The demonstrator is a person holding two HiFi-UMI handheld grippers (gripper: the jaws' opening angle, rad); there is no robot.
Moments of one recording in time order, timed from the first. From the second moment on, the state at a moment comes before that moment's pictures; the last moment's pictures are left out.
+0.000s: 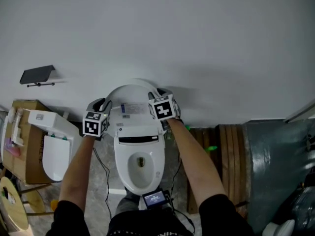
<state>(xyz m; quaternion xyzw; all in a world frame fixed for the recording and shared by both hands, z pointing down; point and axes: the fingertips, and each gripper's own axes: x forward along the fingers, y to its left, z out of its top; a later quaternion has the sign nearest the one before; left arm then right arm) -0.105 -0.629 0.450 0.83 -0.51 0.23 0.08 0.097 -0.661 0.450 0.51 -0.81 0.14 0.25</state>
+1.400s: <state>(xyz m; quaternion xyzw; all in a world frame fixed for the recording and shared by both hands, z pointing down) -0.122 -0.339 0.421 0.88 -0.43 0.17 0.09 0.047 -0.373 0.410 0.47 -0.84 0.14 0.21</state>
